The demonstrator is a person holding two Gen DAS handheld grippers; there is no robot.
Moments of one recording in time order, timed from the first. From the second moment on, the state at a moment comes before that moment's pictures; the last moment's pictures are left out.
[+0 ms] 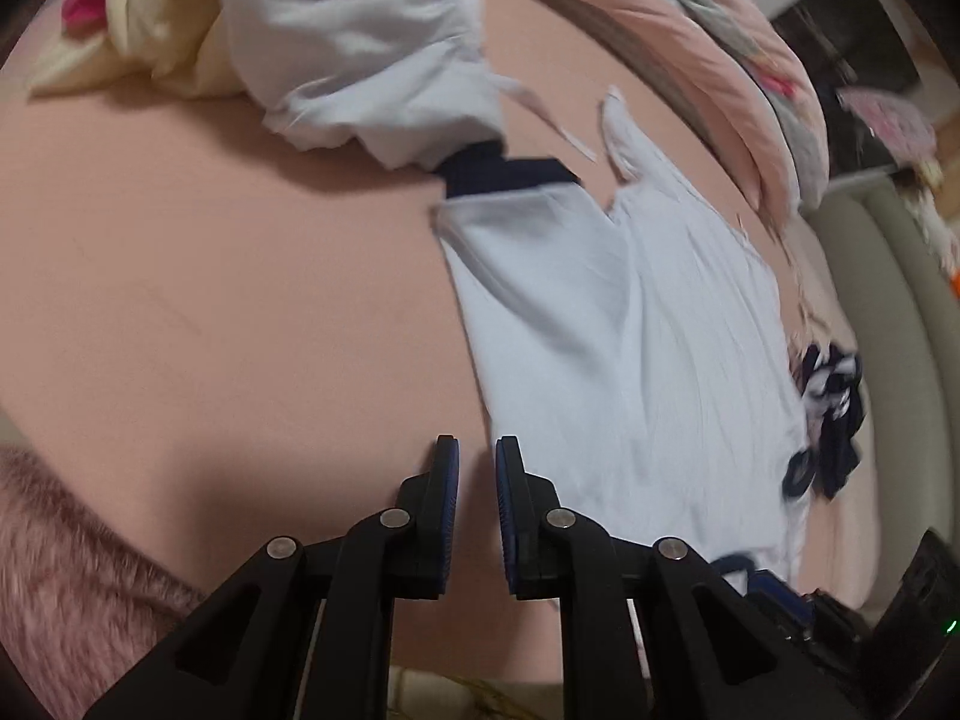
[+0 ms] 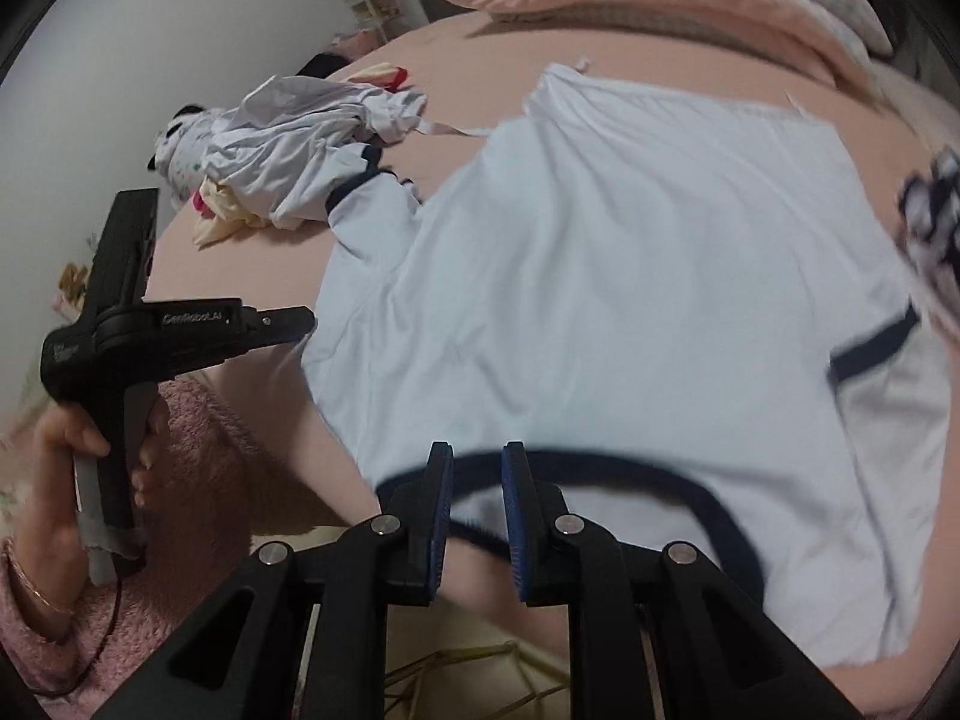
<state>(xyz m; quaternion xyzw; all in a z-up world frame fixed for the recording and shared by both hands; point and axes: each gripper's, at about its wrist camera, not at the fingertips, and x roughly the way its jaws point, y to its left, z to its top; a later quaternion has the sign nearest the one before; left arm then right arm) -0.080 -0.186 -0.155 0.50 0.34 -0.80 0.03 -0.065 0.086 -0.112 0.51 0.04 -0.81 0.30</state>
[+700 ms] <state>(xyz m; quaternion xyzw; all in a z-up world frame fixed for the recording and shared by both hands) -0.154 -0.228 -0.164 0.46 0.34 -0.82 -0.03 -0.210 -0.041 -0.112 0.54 0.01 -0.78 0.32</state>
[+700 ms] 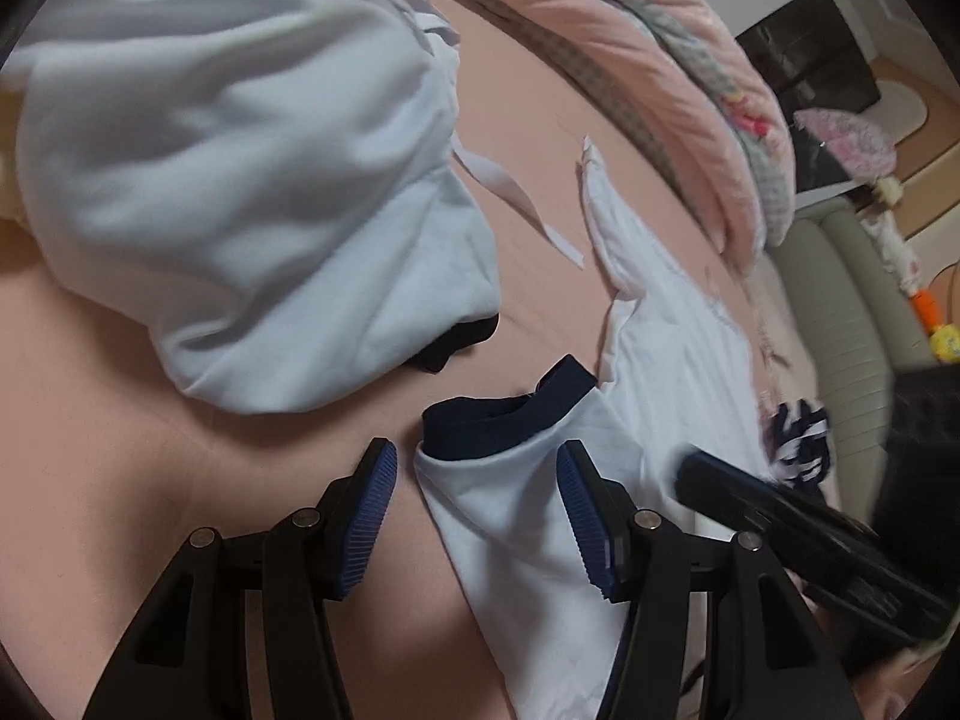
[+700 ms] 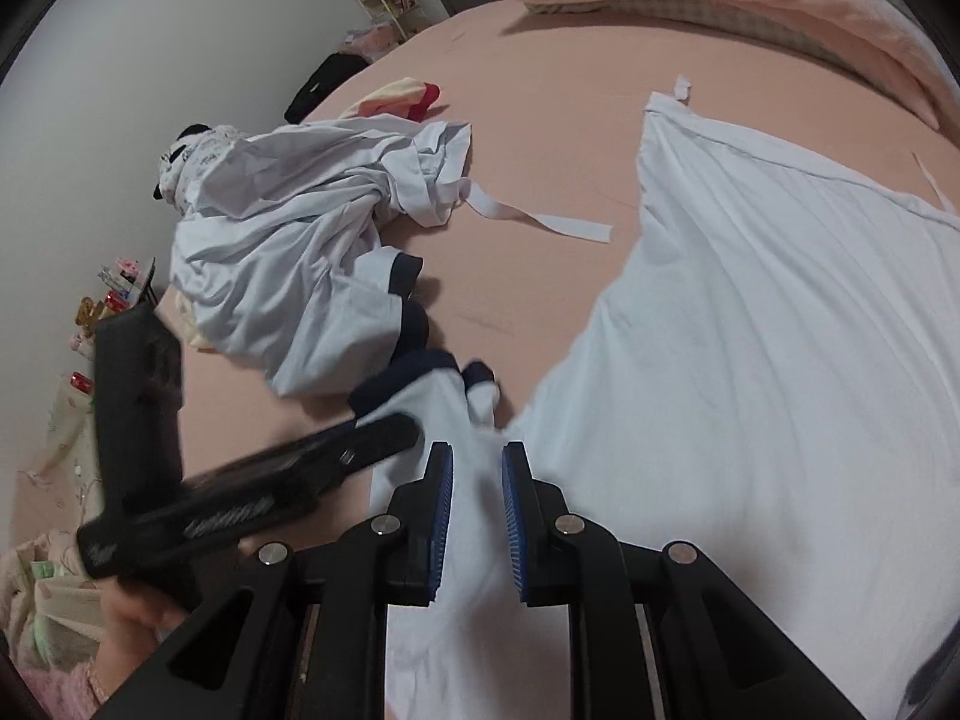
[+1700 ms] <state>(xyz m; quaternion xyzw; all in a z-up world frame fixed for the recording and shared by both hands) -0.166 -0.213 -0.156 0.48 0.25 -0.84 -0.05 -0.170 -0.067 -0.129 0.51 0.13 -0.79 0.33</state>
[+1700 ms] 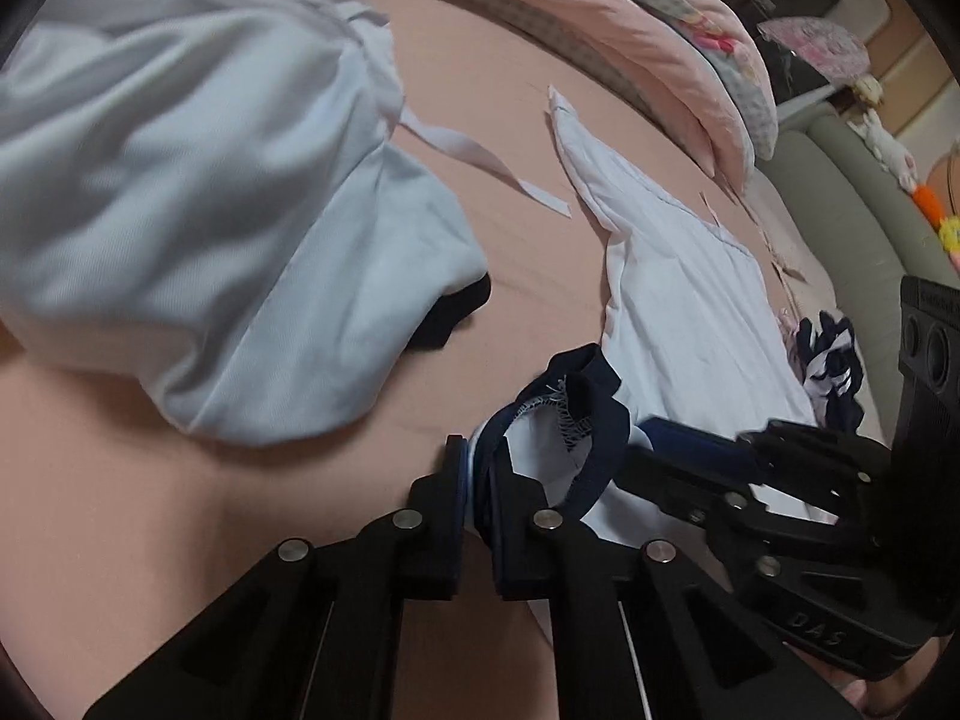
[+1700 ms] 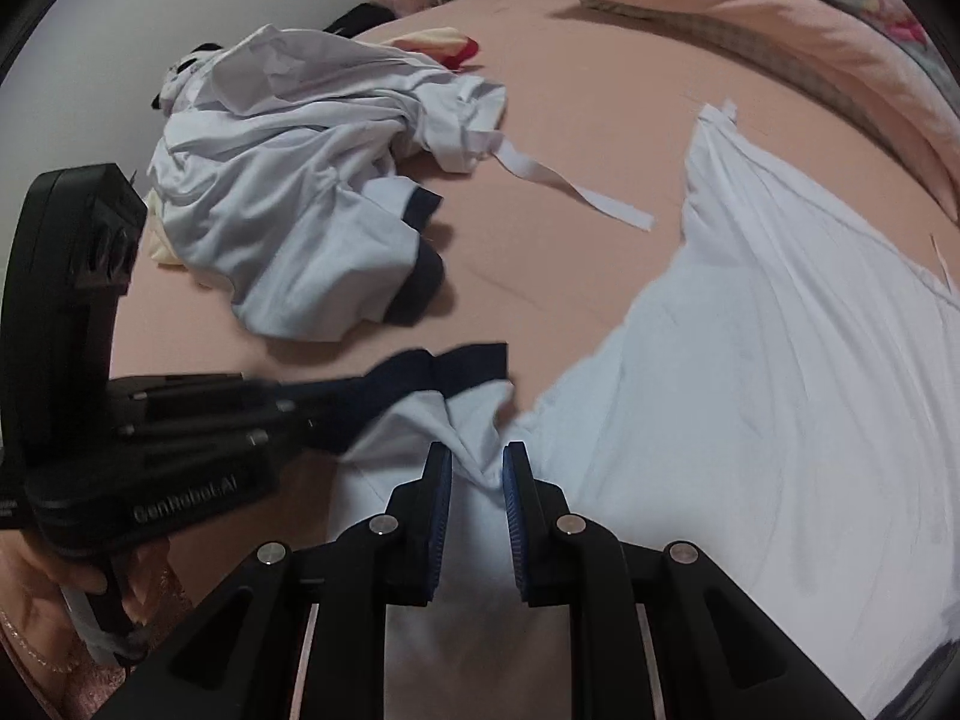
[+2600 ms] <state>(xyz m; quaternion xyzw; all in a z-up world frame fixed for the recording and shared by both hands) -0.146 -0.250 -0.148 0.47 0.30 -0.83 0.00 -0.176 -0.097 -0.108 0.51 0.18 -0.74 0.40</state>
